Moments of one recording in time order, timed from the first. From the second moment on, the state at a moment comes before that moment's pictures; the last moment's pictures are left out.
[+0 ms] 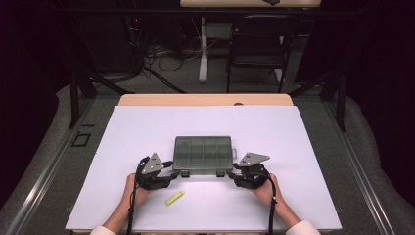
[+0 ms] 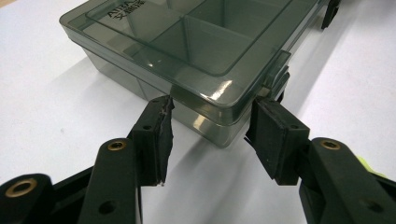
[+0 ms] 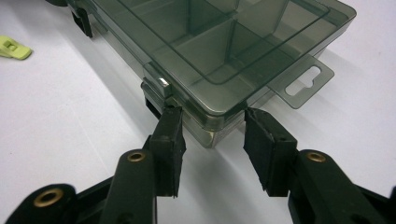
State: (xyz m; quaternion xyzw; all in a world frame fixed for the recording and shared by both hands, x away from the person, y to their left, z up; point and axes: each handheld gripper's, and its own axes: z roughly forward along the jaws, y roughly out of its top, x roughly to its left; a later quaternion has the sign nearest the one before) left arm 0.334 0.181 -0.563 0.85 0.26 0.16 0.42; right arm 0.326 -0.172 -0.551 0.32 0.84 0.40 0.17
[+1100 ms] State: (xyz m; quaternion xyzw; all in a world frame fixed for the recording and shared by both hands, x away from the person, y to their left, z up) left arm 0.336 0.178 -0.564 0.85 0.27 0.16 0.42; right arm 0.329 -0.169 -0.551 0.34 0.84 0.40 0.16
